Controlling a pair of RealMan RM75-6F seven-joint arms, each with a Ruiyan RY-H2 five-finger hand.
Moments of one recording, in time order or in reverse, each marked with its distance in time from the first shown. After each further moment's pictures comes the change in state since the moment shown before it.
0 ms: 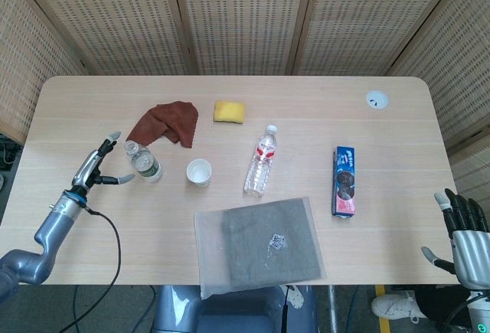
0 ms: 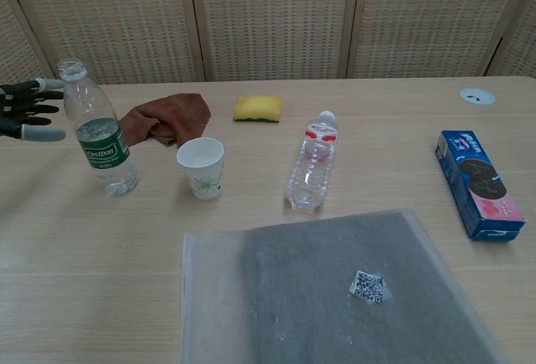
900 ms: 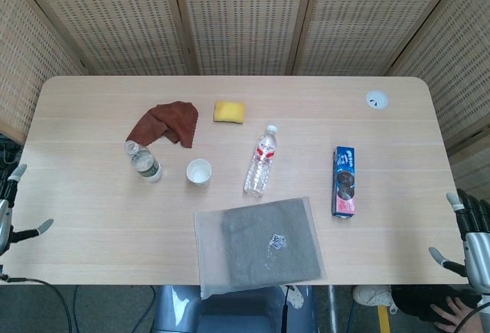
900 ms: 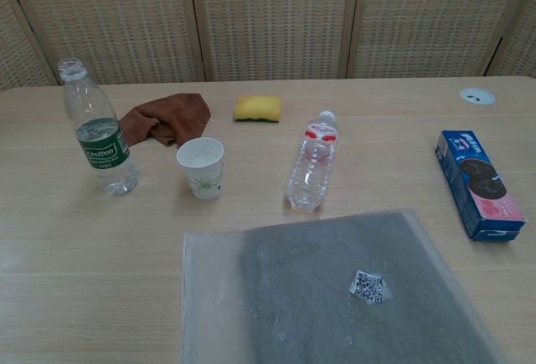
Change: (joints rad) left arm 0.447 0.361 0.104 -0.655 -0.087 0.665 1.095; right arm -0.018 0.035 0.005 -0.007 0.008 0.021 0.079
